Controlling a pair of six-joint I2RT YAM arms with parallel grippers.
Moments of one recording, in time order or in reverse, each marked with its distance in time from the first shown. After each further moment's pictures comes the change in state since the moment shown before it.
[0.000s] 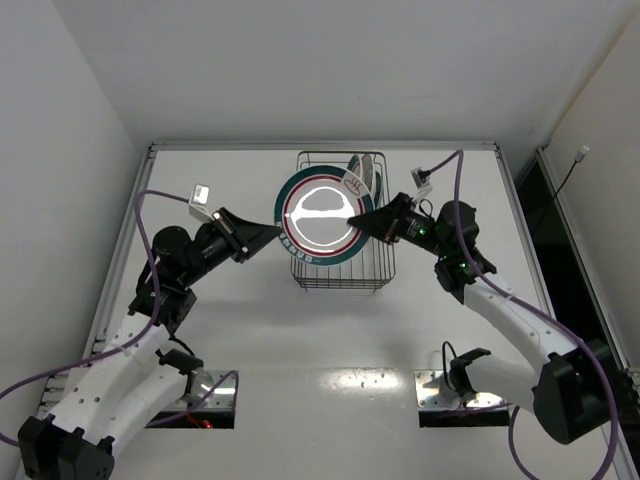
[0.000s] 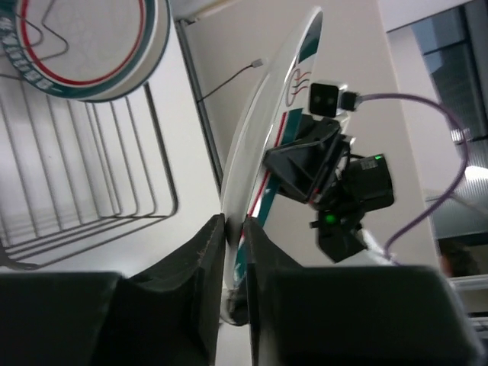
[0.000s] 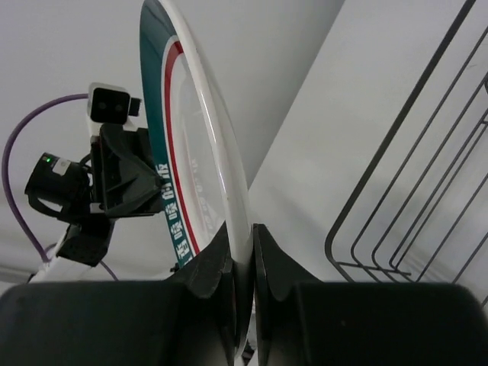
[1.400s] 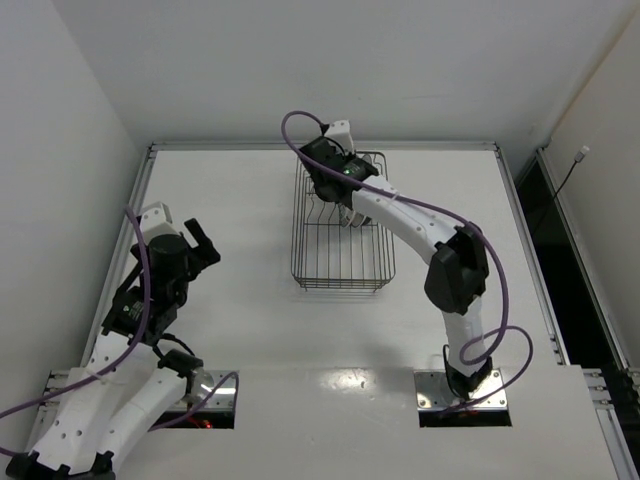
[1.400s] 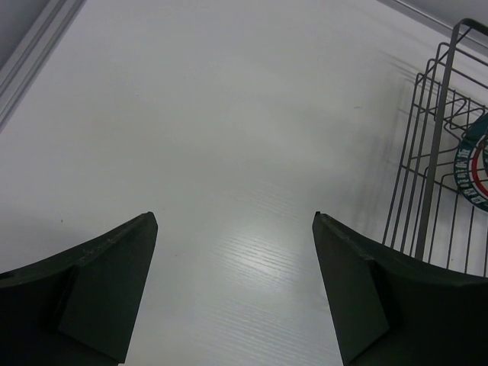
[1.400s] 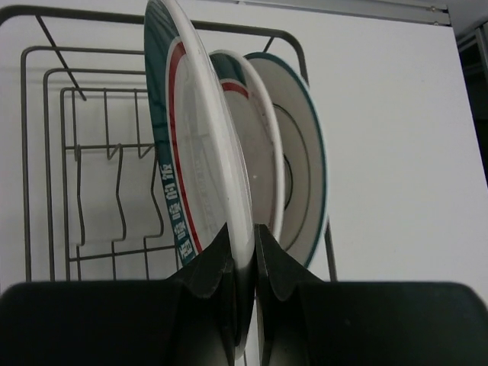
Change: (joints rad) left arm 0.023 -0.109 0.143 -0.733 -0.948 0.639; right arm 0.332 0.919 1.251 -1.159 1.463 -0.611
